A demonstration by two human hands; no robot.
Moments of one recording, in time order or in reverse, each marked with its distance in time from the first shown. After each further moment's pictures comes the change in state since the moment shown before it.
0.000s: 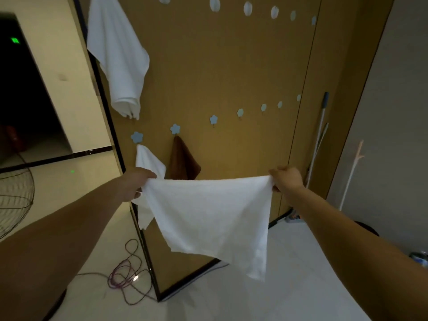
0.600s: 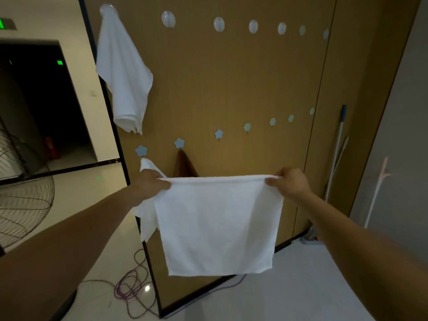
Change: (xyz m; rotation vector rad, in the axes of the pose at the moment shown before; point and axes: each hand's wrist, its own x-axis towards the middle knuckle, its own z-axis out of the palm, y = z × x) left_hand -0.027 0.037 0.049 0.375 0.082 0.323; right_hand 0.059 -0.023 -0.035 -0.496 -0.126 -0.322
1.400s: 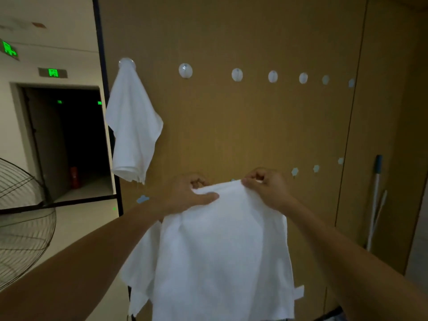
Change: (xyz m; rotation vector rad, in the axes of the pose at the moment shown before) left_hand 0.097 0.115 0.000 0.096 0.056 0.525; right_hand 0.142 -0.125 0.015 0.250 0.012 -0.606
